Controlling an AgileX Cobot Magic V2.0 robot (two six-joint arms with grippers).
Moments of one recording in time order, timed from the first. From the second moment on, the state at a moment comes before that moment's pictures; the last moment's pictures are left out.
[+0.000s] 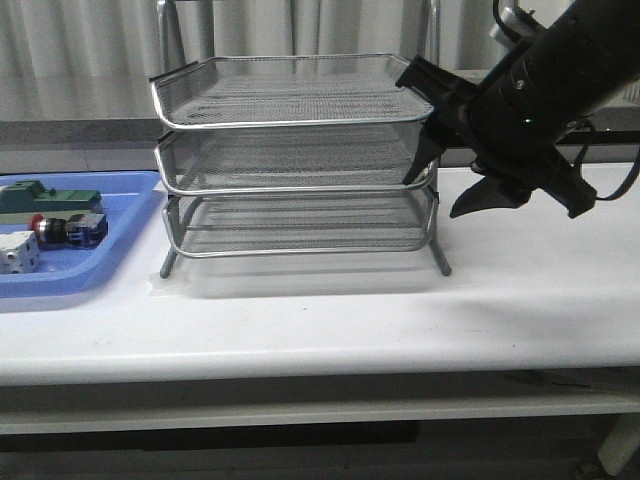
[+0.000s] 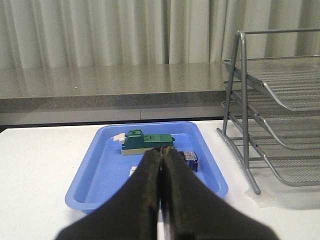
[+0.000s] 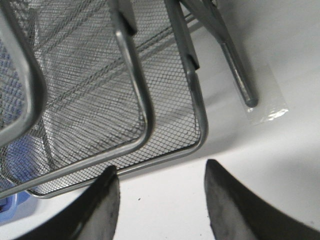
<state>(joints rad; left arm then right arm) 0.00 0.00 0.00 0.06 0.04 -0.05 0.33 1.69 -0.99 0.79 0.18 0.06</state>
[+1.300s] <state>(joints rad) 0.00 0.00 0.00 0.06 0.04 -0.05 0.26 1.89 -1.04 1.80 0.47 -0.93</state>
